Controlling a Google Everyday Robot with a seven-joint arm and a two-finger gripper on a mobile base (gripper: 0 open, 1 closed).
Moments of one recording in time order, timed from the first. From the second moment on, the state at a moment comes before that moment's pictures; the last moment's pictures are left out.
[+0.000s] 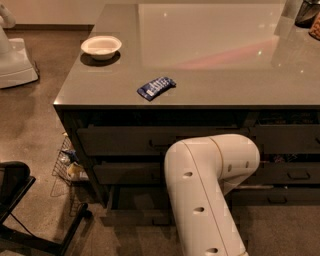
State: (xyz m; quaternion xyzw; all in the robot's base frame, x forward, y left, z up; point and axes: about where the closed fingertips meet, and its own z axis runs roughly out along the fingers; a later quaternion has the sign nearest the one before) arm 0.509 -0.146 0.190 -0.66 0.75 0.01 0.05
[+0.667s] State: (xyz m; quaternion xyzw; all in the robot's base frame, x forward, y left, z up) arm 0.495 -0.158 0.196 -0.64 0.77 0.01 0.02
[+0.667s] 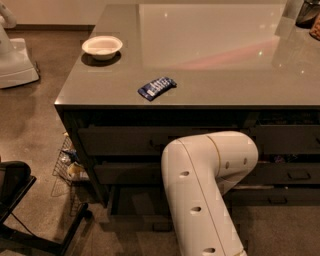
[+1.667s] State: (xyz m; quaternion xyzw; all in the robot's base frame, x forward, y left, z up) arm 0.471 -0.186 0.230 -0.62 0.78 -0.01 -0.01
